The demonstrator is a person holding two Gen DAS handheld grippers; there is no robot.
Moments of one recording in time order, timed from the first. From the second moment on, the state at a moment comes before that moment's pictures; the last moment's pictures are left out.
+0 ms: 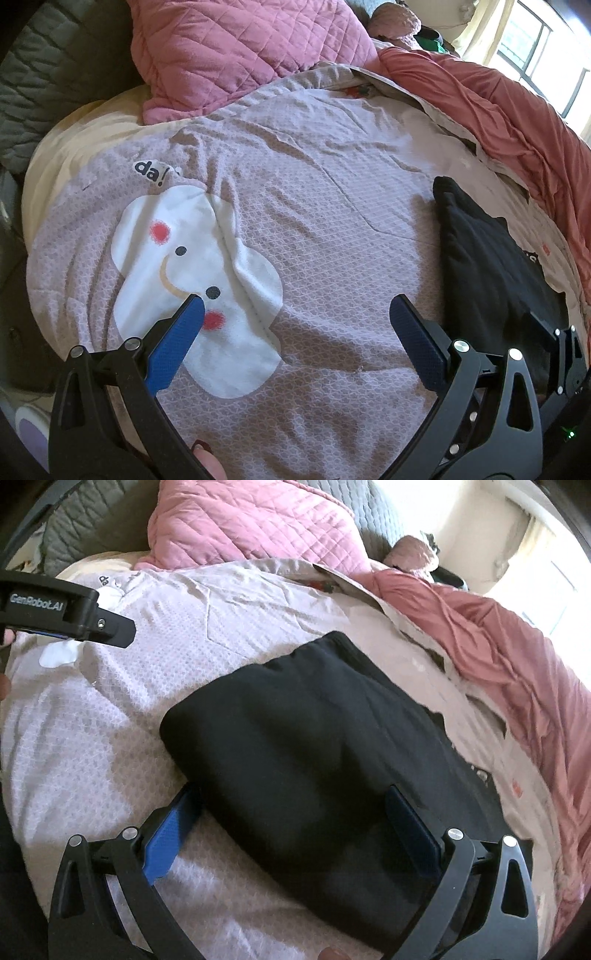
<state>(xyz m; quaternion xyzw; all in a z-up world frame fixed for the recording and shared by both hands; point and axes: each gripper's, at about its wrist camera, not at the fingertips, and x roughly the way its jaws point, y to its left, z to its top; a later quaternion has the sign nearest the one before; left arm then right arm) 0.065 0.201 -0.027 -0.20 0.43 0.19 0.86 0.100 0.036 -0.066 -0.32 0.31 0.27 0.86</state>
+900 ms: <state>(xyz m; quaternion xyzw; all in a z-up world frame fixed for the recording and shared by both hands) 0.106 0.178 -0.010 -0.21 0.44 0.13 0.87 0.136 -0.028 -0.032 -0.01 0.37 0.38 0.85</state>
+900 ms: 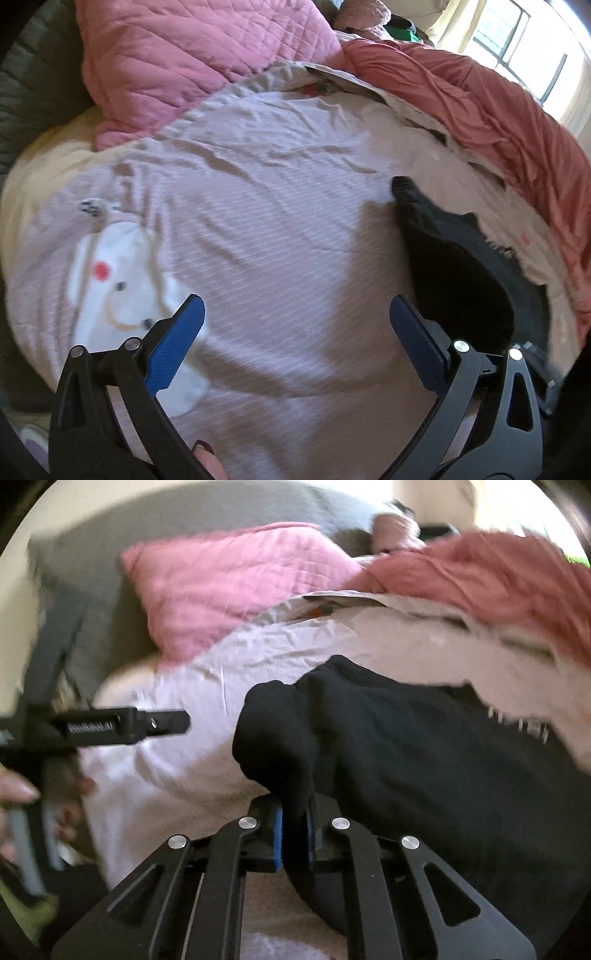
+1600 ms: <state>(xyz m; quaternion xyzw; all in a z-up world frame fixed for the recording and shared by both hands) 0.232 0.132 -0.062 -0.39 0.50 -0.08 0.76 0.133 -0.045 -0.028 0.02 0.37 0.39 0.84</state>
